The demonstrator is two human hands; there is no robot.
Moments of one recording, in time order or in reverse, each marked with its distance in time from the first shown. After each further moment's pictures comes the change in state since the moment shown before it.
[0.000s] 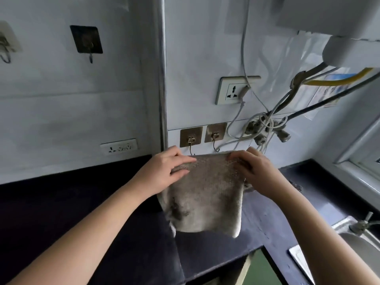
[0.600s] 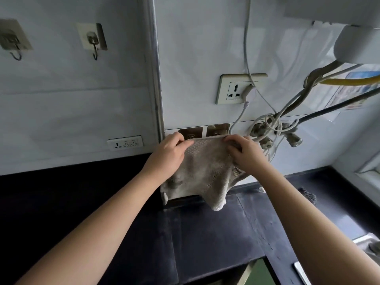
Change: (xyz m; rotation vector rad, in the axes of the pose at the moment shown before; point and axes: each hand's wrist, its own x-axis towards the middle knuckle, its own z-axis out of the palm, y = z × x) left_hand 0.044 -0.026 0.044 0.388 0.183 -0.040; right_hand 0.078 0.044 0.031 0.127 0.017 0.124
